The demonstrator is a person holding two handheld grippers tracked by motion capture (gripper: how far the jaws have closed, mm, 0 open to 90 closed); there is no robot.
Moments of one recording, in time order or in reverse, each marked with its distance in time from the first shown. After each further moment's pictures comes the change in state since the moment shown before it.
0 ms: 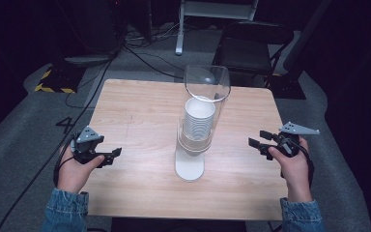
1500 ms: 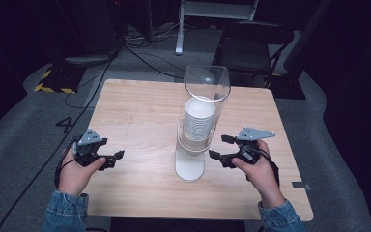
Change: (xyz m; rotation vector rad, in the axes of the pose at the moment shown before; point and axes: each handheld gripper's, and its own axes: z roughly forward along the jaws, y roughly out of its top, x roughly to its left) left arm -0.007 -0.003 0.000 -0.007 -0.041 0.013; right arm 0.095 0.009 0.059 0.000 0.233 -0.150
